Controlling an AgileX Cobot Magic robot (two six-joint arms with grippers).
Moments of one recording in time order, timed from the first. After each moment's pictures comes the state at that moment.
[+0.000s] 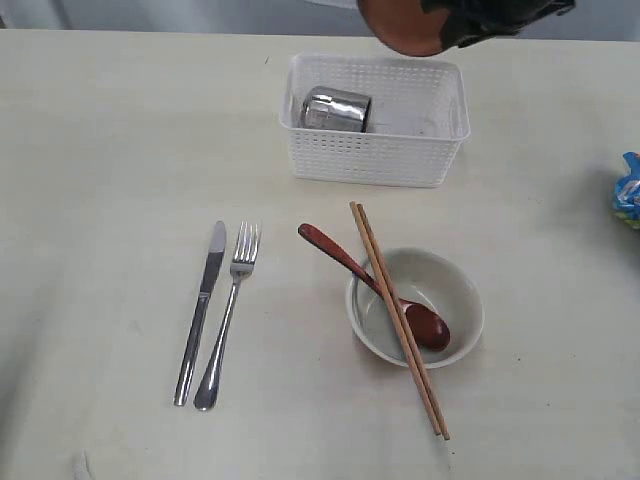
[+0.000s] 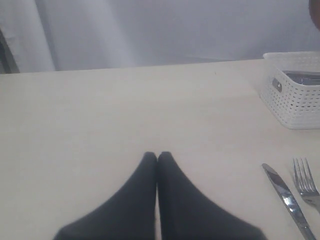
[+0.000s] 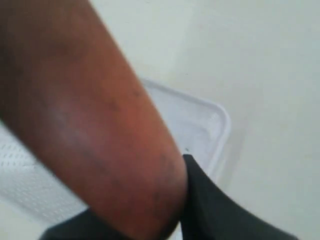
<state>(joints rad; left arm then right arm) -0.13 0.00 0.00 -0.03 0.32 0.02 0.15 1.91 -1.53 0.40 0.74 -0.36</state>
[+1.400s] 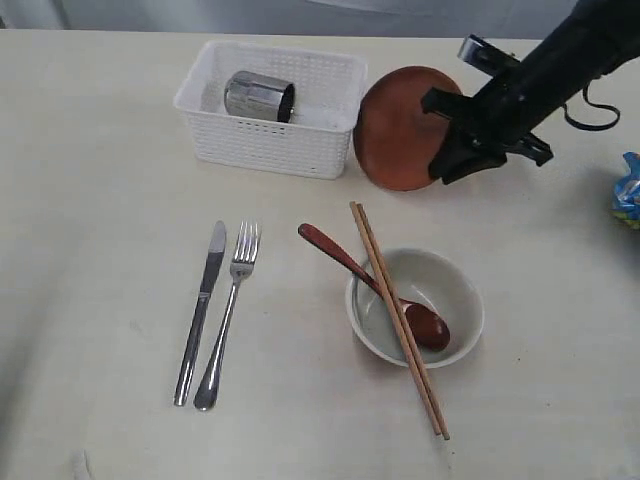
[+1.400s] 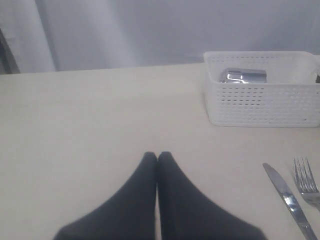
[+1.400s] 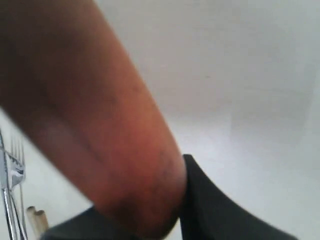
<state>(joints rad) -0.13 0.00 0.00 -0.02 0.32 0.02 0.10 2.09 -1.39 0.61 1.01 -0.33</state>
